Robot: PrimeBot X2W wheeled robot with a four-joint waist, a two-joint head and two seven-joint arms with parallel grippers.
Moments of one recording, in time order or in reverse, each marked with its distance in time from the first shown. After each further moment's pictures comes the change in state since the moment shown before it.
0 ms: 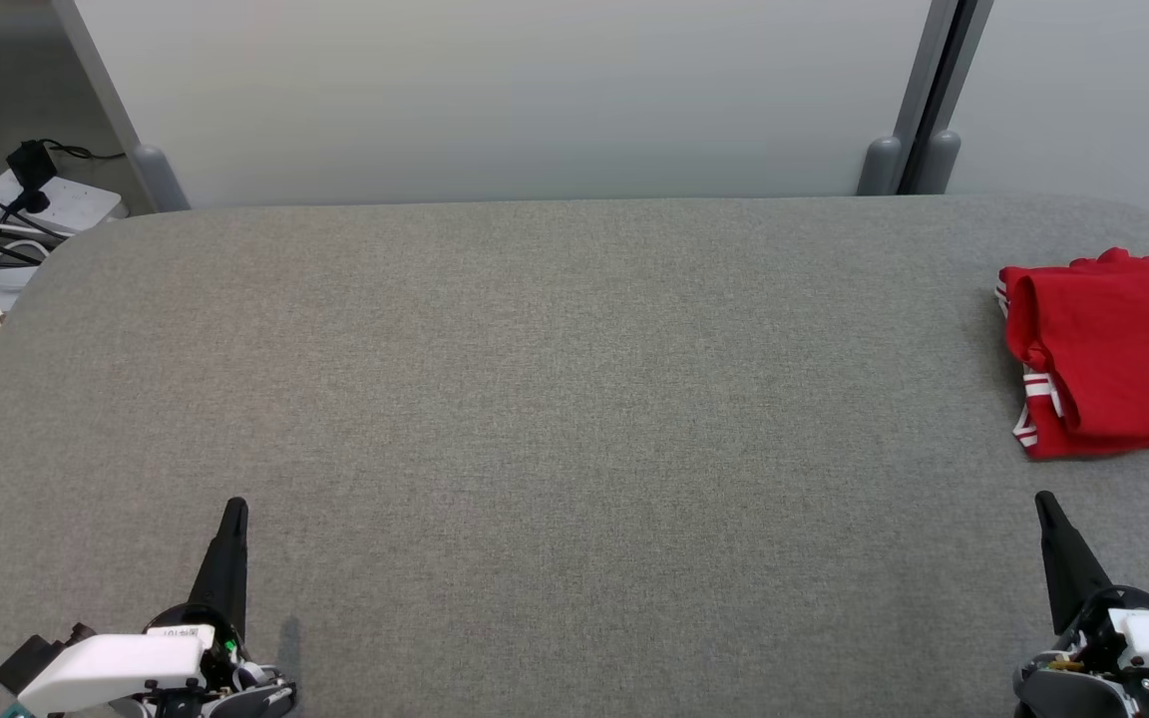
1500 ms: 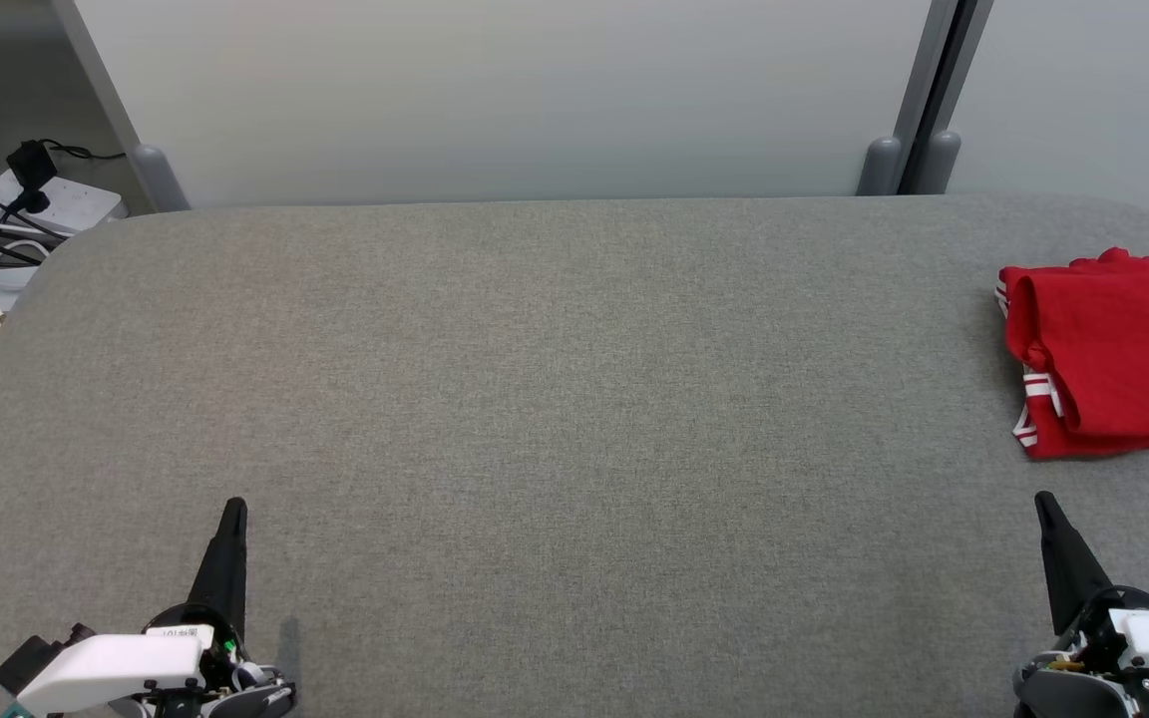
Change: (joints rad) left arm 0.000 0.000 0.002 0.000 0.000 0.000 0.000; right arm 0.000 0.002 -0.004 0.001 0.000 0.000 0.006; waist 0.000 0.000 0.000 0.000
